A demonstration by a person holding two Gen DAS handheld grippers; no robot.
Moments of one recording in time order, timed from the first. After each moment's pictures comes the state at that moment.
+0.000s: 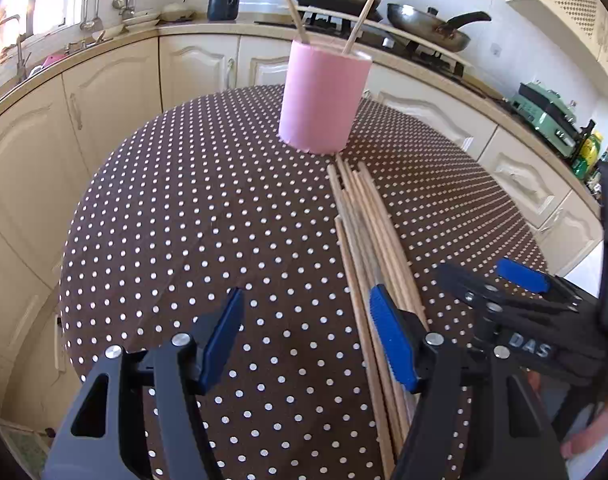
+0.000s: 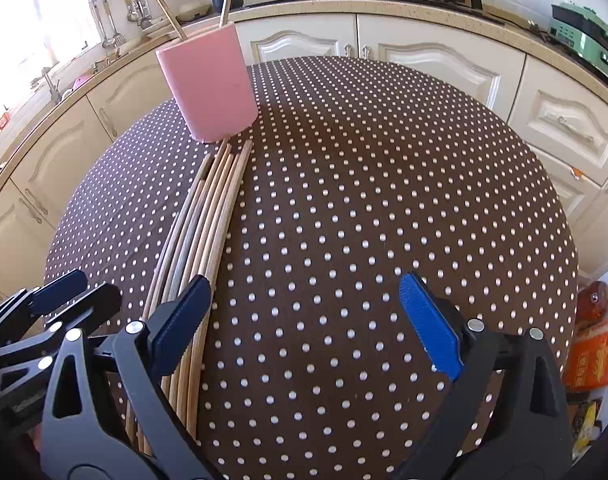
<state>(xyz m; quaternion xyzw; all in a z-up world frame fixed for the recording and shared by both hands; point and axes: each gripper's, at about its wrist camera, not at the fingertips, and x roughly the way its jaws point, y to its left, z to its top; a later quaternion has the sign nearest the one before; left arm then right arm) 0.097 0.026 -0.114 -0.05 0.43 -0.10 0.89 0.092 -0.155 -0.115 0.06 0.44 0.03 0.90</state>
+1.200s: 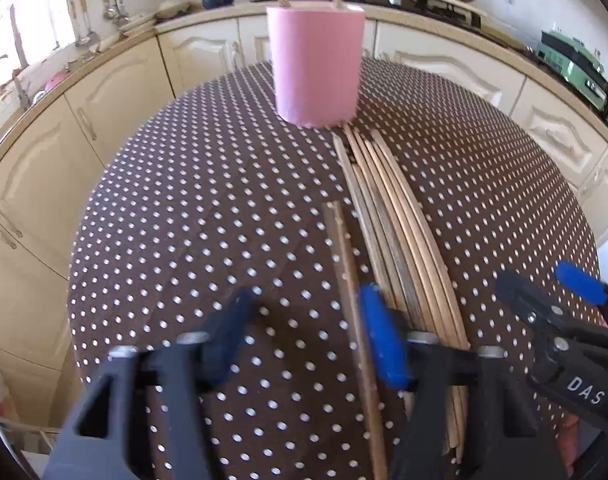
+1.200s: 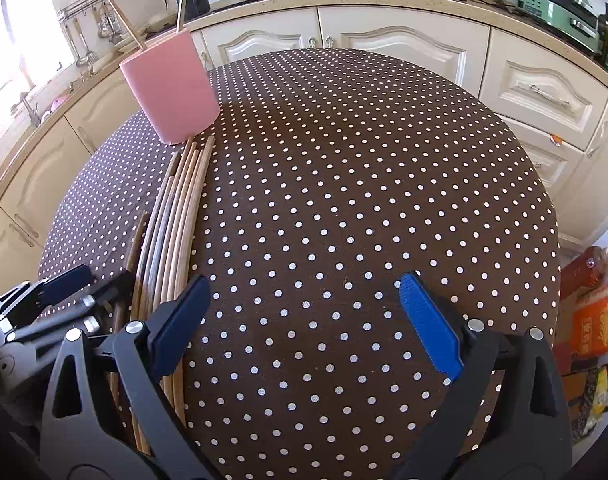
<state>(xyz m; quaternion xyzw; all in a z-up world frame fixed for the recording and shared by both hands) 0.138 -0.025 -0.123 0.04 0.47 -0.04 0.88 0.074 -0.176 -0.113 0.10 0.44 -0.01 0.89</state>
